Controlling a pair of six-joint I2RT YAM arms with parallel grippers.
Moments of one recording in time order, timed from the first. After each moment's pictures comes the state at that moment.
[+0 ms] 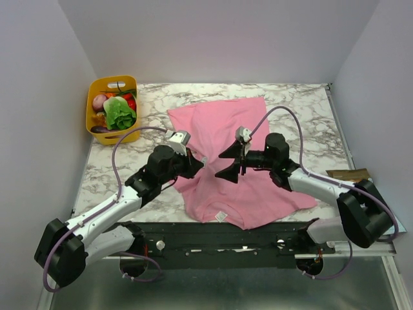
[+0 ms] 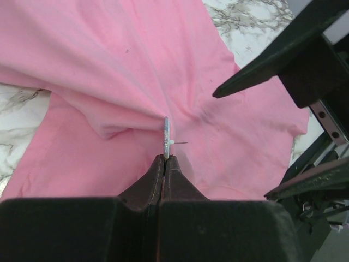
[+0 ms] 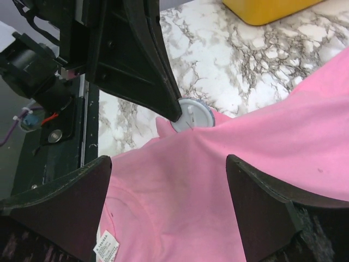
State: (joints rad) left arm -0.66 1.00 0.58 0.06 0.13 -0.48; right arm 0.59 1.34 0.63 0.55 -0.81 0.05
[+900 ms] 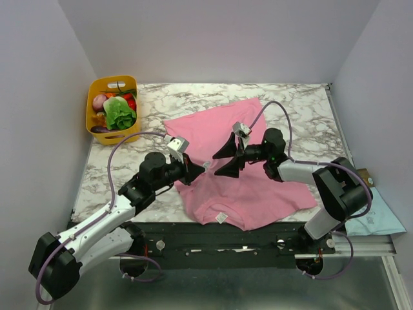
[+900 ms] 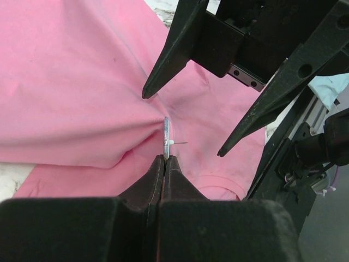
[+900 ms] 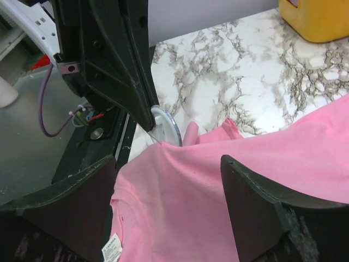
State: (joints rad) left arm -0.66 0.87 0.50 0.13 0.28 -0.41; right arm 0.52 1.62 0.68 0.95 -1.14 0.28
